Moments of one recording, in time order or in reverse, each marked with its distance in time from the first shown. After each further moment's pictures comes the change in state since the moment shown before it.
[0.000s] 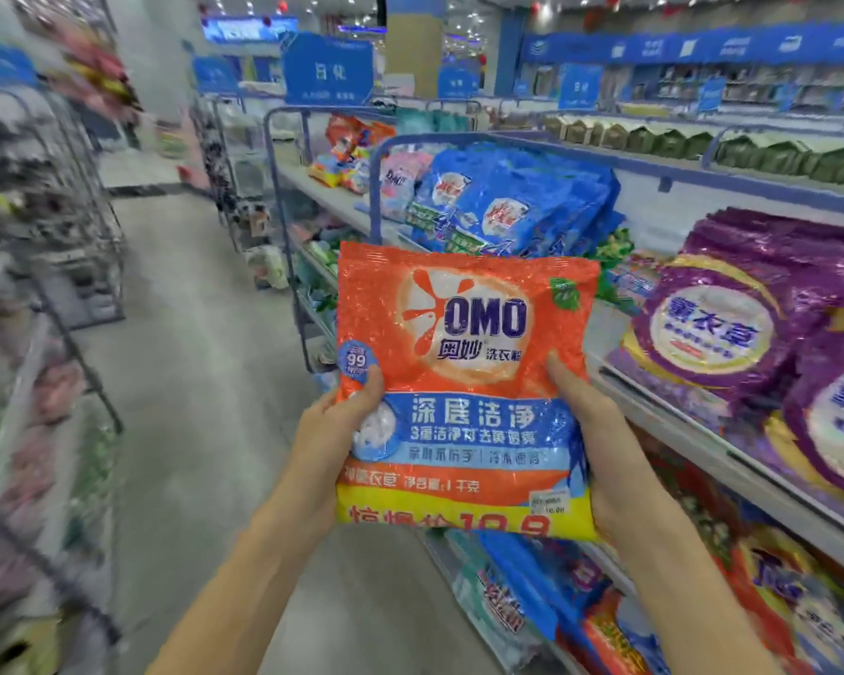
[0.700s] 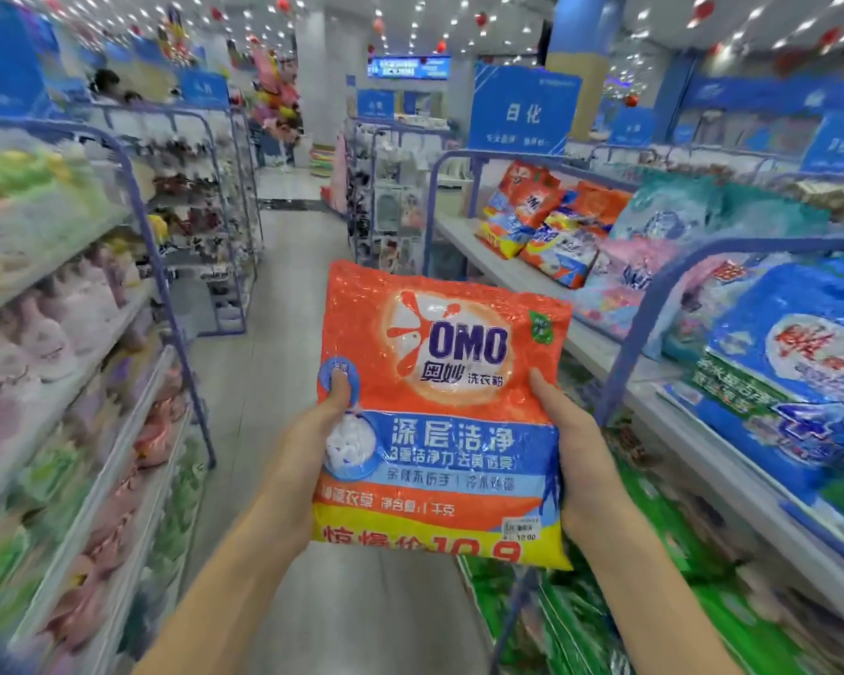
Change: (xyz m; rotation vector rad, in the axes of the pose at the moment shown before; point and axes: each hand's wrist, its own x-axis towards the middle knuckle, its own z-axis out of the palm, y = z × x) left_hand 0.384 0.207 -0.253 -0.043 0.289 0.046; right_hand 0.477 0.066 0.315 -0.106 -0.205 0.096
